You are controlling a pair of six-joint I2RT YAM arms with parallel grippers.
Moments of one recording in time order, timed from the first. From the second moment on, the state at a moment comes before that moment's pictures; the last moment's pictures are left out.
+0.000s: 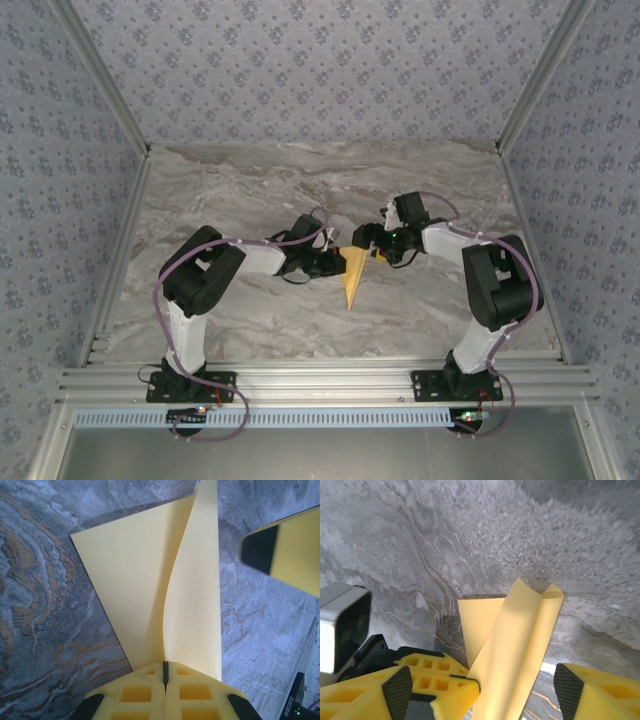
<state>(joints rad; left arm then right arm) -0.73 1.99 1.03 0.13 0.52 -0.75 0.29 1.70 0.94 -0.26 -0.56 0.56</state>
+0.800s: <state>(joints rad) -0.73 1.99 1.03 0.13 0.52 -0.76 0.36 1.75 0.93 -0.25 -0.57 0.56</state>
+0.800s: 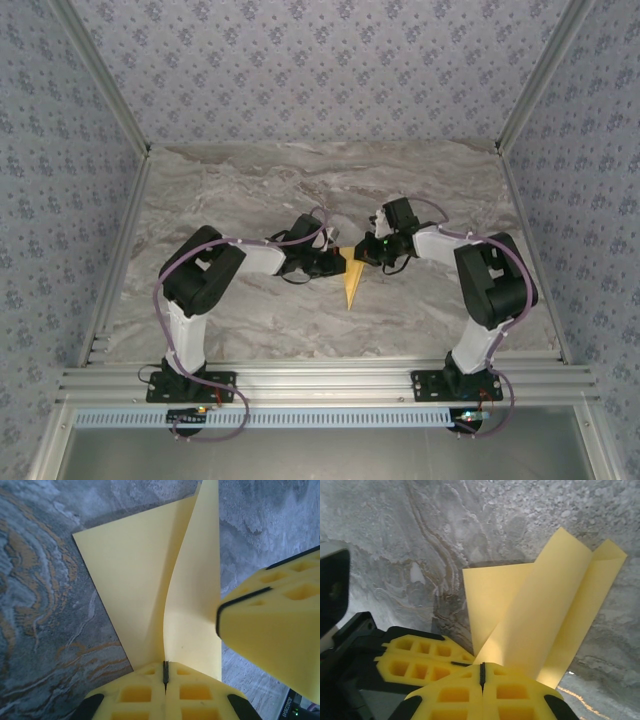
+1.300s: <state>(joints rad) -0.73 1.99 1.03 0.13 0.52 -0.76 0.36 1.79 0.92 -0.25 -0.53 0.55</state>
